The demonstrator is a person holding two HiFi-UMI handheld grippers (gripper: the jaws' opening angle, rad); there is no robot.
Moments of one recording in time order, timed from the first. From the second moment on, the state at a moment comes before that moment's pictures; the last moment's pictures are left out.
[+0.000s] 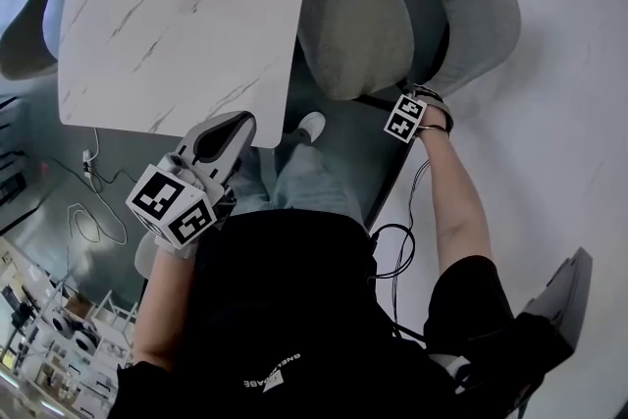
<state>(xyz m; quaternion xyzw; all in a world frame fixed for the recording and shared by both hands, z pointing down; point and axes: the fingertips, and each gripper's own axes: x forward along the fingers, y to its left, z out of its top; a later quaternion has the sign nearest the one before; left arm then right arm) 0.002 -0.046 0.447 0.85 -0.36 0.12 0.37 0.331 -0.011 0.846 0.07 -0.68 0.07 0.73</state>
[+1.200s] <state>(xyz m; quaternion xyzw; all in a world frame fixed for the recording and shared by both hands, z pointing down) -0.029 -0.056 0.451 0.83 -0.39 0.11 0.38 0.225 -0.039 0.838 0.20 -0.68 0.16 0.68</state>
